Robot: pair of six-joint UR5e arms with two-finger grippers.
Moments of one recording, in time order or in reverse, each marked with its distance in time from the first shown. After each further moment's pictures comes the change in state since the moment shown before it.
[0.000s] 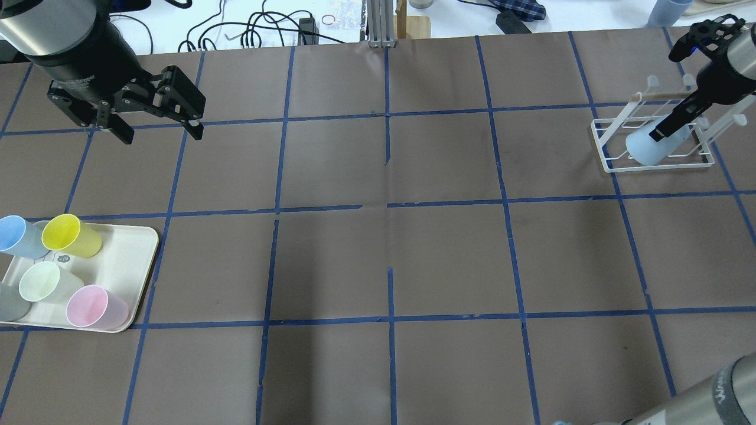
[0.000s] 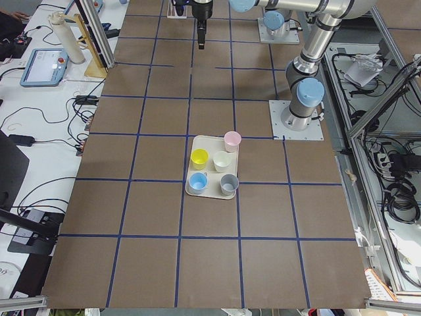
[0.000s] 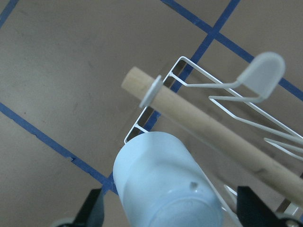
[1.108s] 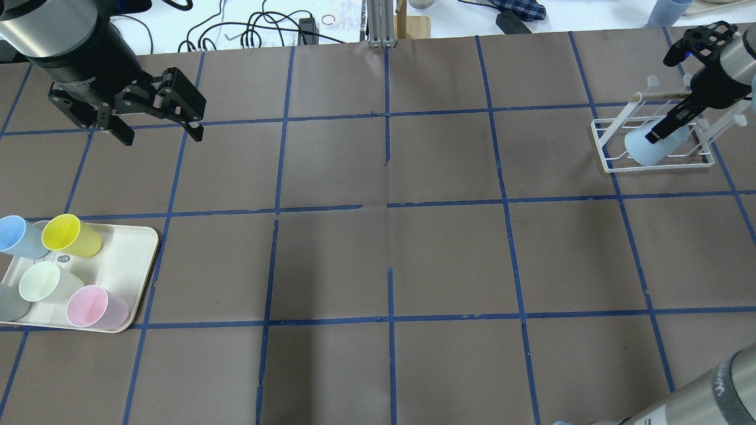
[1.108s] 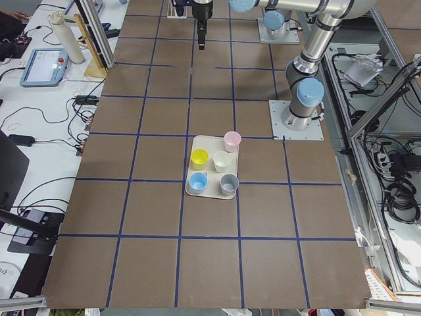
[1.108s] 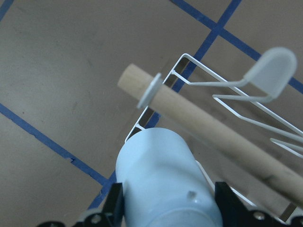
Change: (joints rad) left arm 0.000 0.001 -0.003 0.000 0.001 0.000; right arm 0.001 0.013 -0.001 0.000 -0.001 0.004
